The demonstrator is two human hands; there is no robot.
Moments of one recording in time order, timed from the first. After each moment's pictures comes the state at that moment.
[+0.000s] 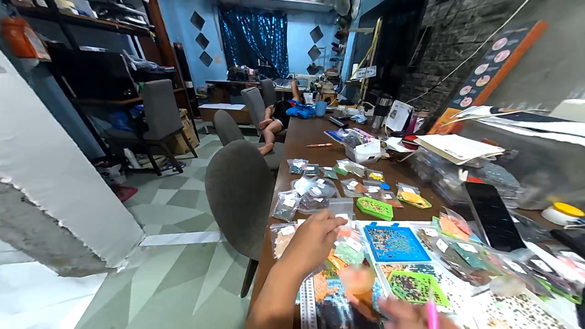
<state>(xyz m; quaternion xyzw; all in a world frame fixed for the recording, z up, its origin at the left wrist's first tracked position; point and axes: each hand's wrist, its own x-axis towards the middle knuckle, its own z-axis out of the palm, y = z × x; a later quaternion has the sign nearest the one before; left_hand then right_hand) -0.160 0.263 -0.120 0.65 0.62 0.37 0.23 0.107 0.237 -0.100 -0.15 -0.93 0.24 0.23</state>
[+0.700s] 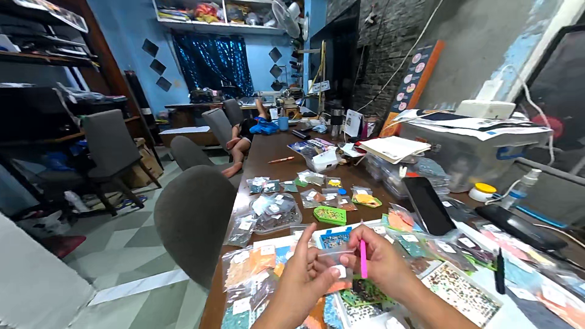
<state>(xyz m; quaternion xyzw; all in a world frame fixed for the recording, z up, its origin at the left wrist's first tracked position) -0.089 0.261 -0.134 0.59 0.47 0.54 0.37 0.091 0.355 -0.120 -0.23 -0.73 0.52 0.38</state>
